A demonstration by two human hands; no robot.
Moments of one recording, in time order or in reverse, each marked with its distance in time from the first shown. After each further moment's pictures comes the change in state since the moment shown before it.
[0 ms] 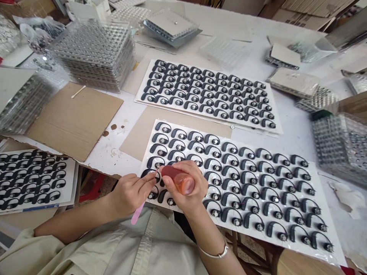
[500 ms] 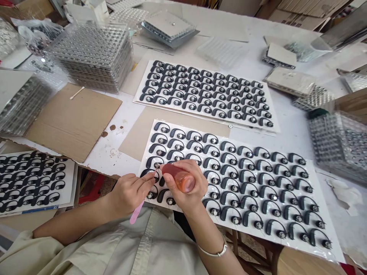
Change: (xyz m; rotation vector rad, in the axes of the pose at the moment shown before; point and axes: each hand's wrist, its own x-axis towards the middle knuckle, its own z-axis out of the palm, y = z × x) left_hand -0.005 0.001 0.005 -0.018 0.013 -0.021; right_hand -0.002 0.002 0.001 -0.010 0.058 0.003
